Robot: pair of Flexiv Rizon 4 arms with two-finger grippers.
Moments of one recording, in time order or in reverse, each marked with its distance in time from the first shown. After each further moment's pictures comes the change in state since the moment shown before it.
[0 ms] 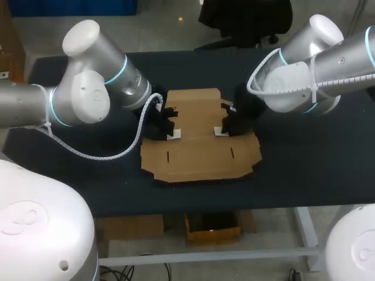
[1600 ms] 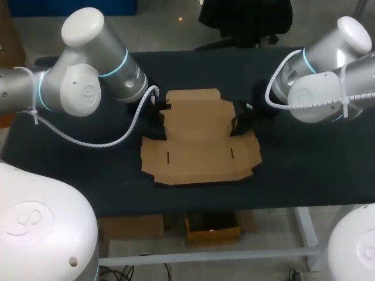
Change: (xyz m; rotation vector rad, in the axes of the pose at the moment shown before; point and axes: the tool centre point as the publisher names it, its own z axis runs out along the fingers) left arm -0.021 -0.006 -0.042 0.058 -0.138 -0.090; right arm -0.026 -0.002 -0.042 -0.085 0.031 0.061
